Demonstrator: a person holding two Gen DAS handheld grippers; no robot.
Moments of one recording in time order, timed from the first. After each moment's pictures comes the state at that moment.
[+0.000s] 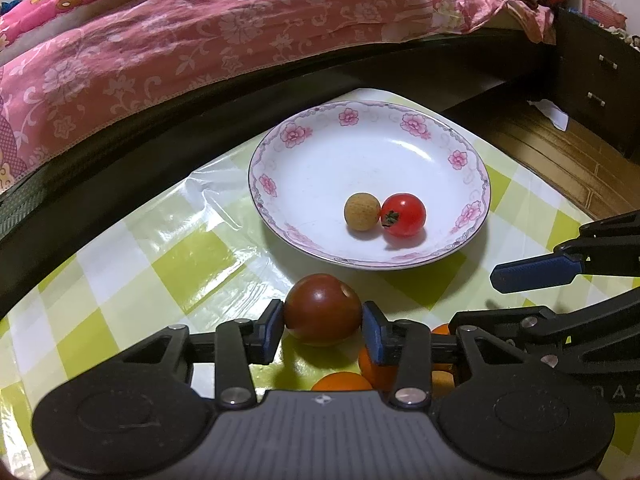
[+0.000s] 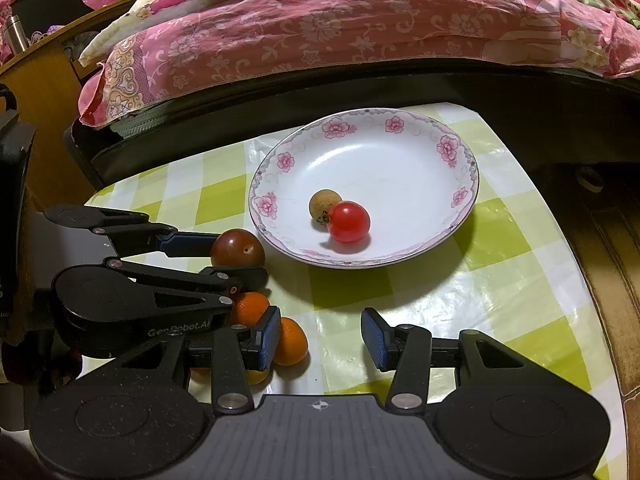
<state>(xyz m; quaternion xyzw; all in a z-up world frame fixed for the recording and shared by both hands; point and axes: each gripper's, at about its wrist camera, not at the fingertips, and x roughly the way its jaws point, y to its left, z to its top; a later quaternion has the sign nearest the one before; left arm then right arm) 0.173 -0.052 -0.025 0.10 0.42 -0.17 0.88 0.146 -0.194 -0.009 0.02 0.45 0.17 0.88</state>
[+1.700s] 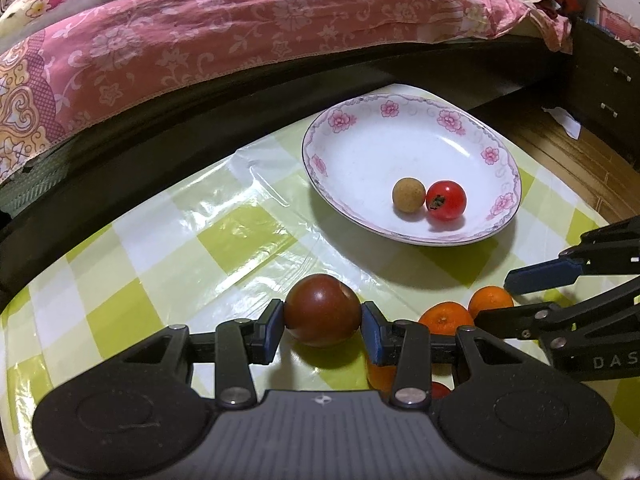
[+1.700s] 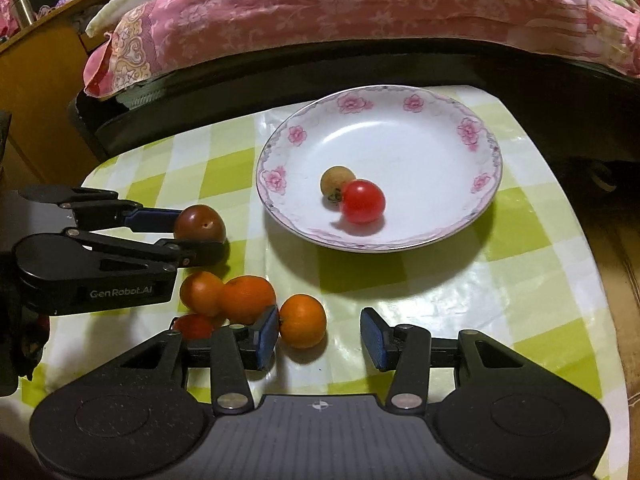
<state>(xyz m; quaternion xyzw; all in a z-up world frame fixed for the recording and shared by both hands) 0.168 -0.015 -0.024 0.08 0.43 -0.15 0.88 0.154 -0.187 -0.020 0.00 0.47 0.19 0.86</state>
